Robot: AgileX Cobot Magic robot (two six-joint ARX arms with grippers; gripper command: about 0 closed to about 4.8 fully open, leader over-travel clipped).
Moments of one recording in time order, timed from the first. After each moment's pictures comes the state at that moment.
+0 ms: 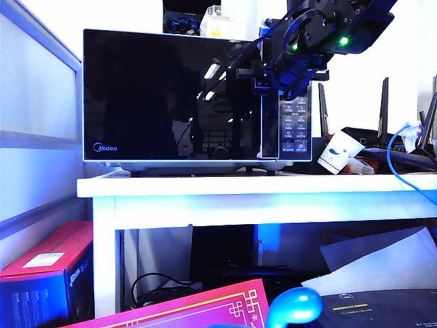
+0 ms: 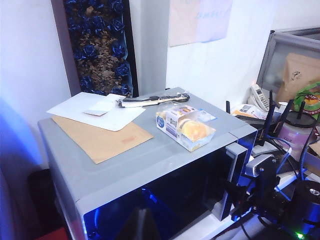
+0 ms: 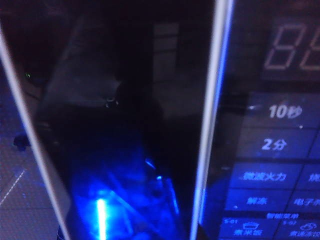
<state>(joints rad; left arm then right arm) -0.08 1.36 2.20 -0.90 0.38 0.03 0.39 1.96 1.46 0.48 0.17 0.02</state>
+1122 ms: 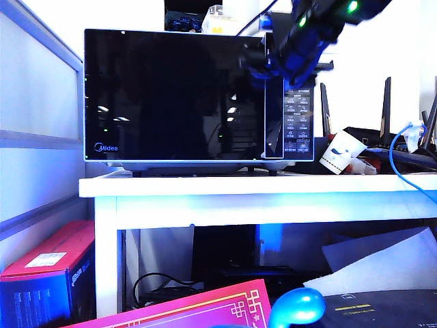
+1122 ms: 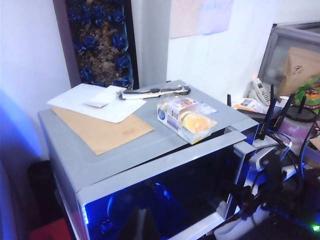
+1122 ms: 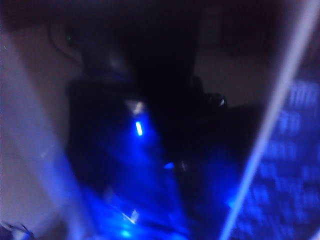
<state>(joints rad) -0.08 1.36 2.20 -0.93 0.38 0.03 0.39 1.85 1.45 0.24 0.12 0.02</state>
